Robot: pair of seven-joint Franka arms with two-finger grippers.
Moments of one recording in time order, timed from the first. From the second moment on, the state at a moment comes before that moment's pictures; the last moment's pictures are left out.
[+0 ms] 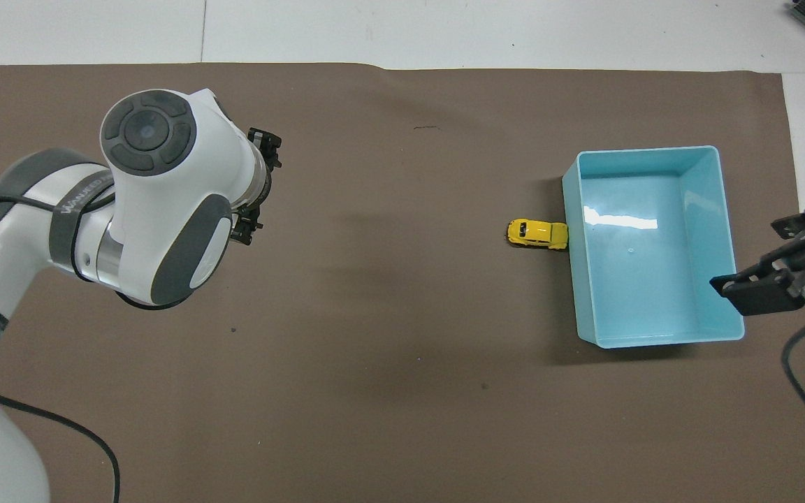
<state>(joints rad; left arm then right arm) -0.28 0.25 -0.14 -1.66 0.10 2.06 -1.58 0.04 -0.09 0.05 -1.56 0.04 1.48 -0.66</state>
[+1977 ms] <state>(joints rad) -0.01 0.05 -0.13 -1.69 0.10 1.77 0.04 0.16 0.16 0.09 -1.63 0.04 1.77 -1.33</state>
